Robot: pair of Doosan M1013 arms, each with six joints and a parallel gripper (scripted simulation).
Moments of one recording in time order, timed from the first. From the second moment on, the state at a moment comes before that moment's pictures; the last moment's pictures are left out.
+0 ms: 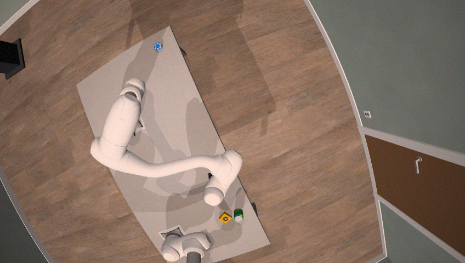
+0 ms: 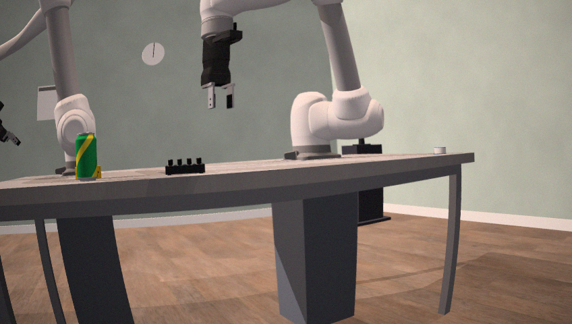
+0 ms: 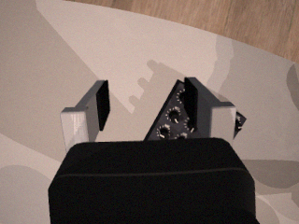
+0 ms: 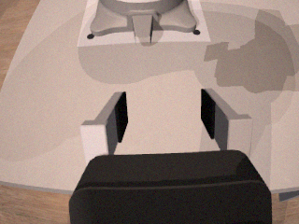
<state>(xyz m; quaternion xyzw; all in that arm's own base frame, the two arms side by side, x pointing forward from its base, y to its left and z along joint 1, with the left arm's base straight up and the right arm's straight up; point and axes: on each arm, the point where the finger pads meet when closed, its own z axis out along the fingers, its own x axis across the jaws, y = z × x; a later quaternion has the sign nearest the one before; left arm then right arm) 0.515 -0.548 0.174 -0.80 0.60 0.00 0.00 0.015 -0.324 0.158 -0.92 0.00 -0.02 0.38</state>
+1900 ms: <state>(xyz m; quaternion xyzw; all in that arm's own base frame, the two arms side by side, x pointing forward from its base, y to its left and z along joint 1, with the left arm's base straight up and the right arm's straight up) 0.441 -0.633 0.145 -0.64 0.77 0.00 0.00 0.015 -0.324 0.158 -0.92 0.00 -0.02 0.38</state>
